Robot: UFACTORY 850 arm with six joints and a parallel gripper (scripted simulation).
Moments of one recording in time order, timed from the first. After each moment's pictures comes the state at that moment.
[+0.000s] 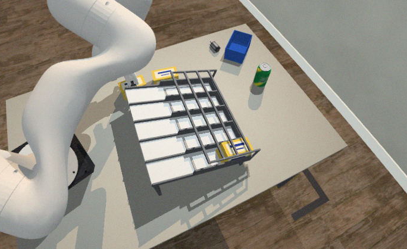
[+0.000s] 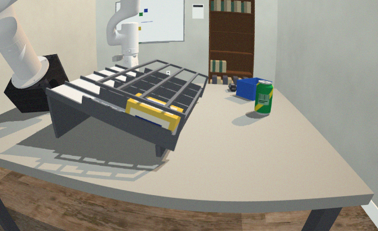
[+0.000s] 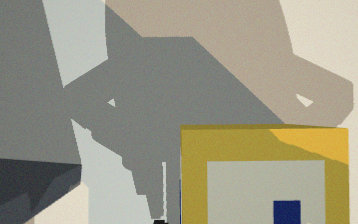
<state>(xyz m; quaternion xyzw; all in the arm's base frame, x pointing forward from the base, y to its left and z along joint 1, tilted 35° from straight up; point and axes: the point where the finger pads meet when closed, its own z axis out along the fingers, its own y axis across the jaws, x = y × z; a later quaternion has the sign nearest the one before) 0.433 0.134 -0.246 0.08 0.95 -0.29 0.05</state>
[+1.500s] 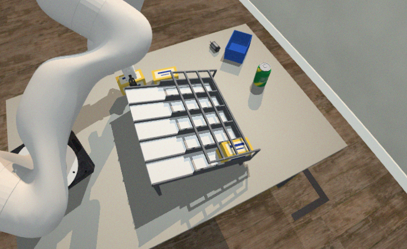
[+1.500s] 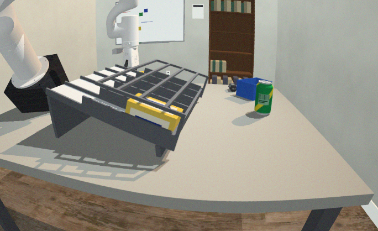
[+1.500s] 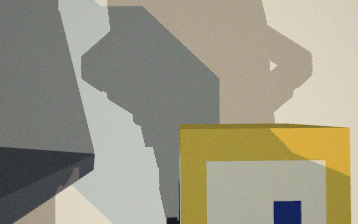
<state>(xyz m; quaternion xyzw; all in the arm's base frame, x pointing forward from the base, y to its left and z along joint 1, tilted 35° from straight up) 0.433 0.157 -0.217 0.08 0.95 -0.29 0.06</state>
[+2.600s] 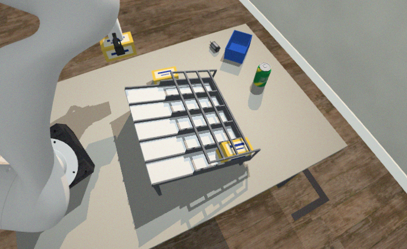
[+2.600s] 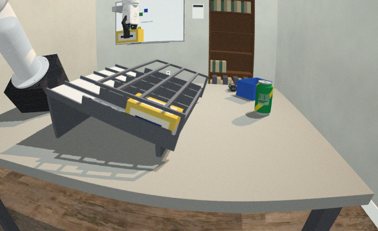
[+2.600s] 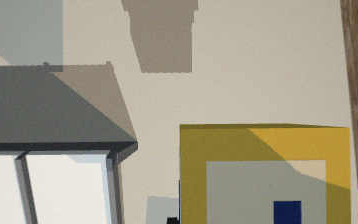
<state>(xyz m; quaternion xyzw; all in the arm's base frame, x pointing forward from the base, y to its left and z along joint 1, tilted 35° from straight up) 0.421 0.281 -0.041 0.12 0.95 -0.29 0.06</state>
